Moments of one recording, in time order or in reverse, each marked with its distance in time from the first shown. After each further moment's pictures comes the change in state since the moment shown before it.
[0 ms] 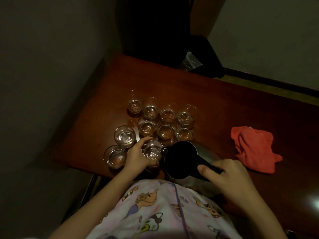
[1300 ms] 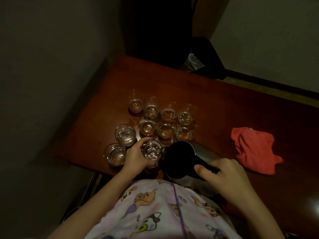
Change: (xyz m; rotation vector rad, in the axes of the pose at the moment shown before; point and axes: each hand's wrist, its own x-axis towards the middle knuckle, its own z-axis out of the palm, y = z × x) left_hand -0.003 -0.013 0.004 0.016 0.031 0.004; right_hand -0.001 -0.001 0.000 -0.071 -0.023 -0.026
